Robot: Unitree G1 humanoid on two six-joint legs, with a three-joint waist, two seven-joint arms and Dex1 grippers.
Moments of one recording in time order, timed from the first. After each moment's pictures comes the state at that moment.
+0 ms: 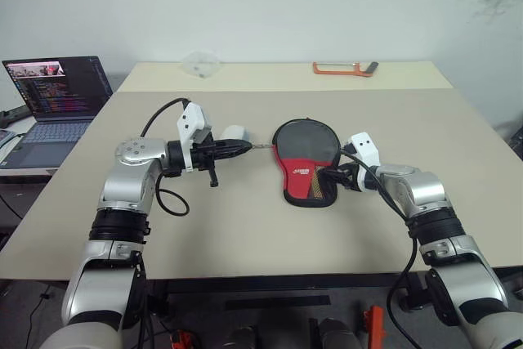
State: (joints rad) left arm -0.76 0.59 0.03 0.41 -0.27 0.15 -1.24; right arm -0.80 -0.39 0.12 0.43 0.21 0.79 0.57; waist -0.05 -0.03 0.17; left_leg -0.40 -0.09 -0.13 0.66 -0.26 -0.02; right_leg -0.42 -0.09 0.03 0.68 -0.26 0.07
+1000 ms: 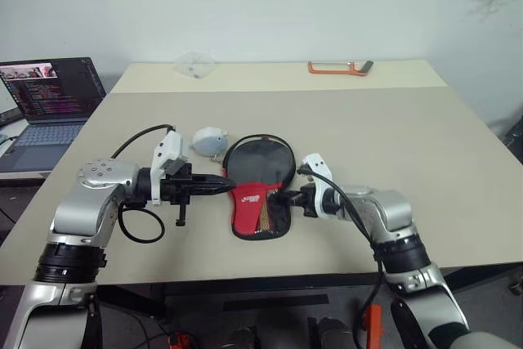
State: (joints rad) left arm -0.50 0.79 0.04 0.00 -0.46 0.43 -1.37; right arm -0.61 -0.14 0.11 -0.01 0.34 1.14 0.53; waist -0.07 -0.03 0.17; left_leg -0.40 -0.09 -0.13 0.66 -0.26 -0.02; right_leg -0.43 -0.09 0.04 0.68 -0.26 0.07
